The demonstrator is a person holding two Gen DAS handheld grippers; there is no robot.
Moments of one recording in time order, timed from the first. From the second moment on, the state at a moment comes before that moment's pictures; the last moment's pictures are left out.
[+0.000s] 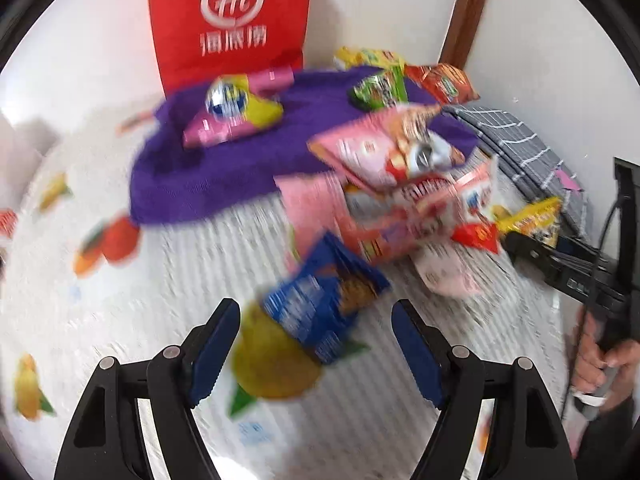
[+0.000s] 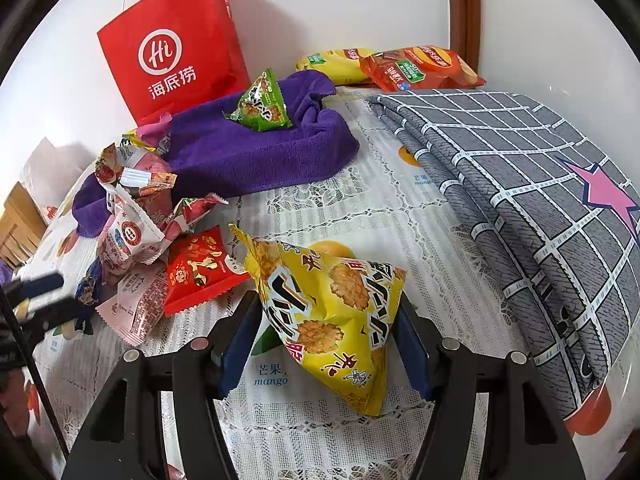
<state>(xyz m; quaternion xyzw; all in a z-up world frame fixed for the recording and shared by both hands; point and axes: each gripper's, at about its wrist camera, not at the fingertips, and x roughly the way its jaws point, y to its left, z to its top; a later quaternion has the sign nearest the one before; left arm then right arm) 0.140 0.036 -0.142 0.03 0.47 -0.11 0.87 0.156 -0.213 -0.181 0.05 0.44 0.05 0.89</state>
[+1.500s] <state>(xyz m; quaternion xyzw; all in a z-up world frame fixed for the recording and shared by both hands) 0.138 0.072 -0.134 -0.04 0.47 -0.11 0.88 0.156 -0.215 -0.179 0.05 0.44 0.05 0.89</state>
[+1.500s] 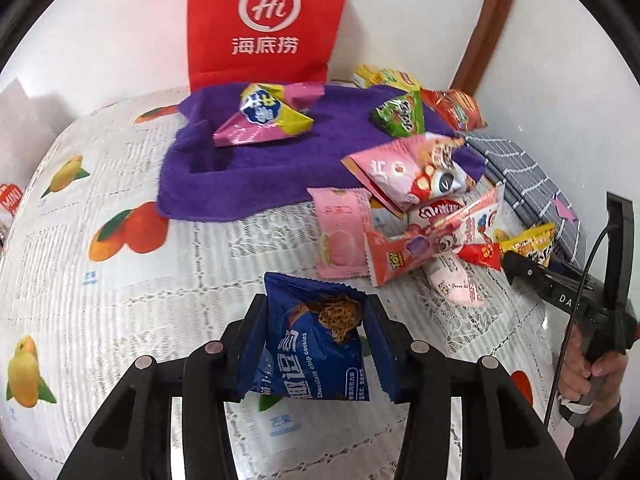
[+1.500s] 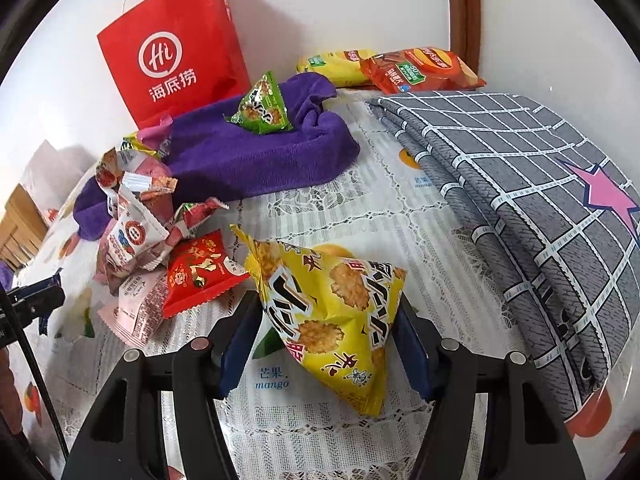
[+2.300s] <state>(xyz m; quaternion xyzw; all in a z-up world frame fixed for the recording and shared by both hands) 0.170 0.098 -0.077 -0.06 0.42 -0.04 0.90 0.201 -0.170 -0.071 0.02 0.35 0.11 0.93</state>
